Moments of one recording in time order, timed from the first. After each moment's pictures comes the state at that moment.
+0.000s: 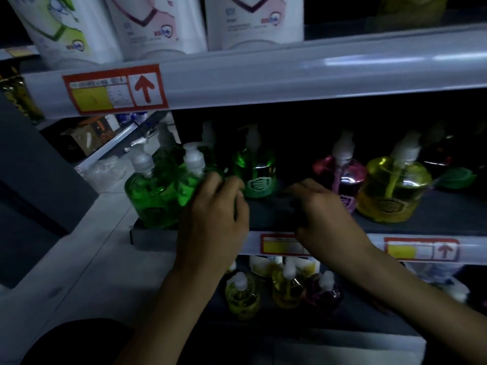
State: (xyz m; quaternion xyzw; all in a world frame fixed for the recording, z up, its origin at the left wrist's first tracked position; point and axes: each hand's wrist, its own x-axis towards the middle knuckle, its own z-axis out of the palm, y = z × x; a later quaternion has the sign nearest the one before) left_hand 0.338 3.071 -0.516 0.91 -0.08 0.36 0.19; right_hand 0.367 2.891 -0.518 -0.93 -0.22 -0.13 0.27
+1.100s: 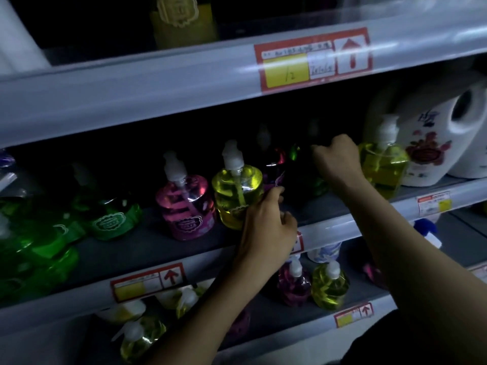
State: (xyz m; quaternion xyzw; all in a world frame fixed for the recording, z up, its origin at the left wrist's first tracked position) left_hand 0.385 2.800 -0.543 0.88 -0.18 0.07 0.43; right_hand 0.438 2.647 -0.491 -0.85 0.16 -0.27 0.42
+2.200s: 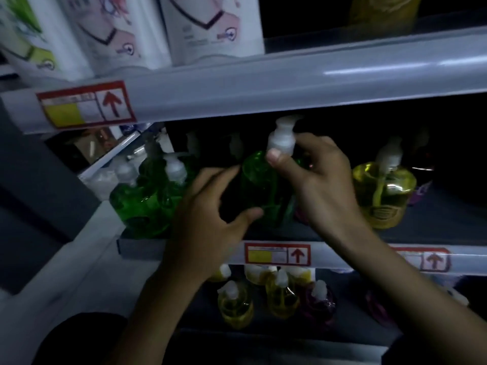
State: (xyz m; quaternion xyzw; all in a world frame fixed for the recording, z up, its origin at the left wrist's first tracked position) left_hand 0.338 3.052 -0.494 0.91 -0.07 0.30 0.29; right_hand 0.384 2.890 -0.469 -0.78 -0.18 -0.22 0.56
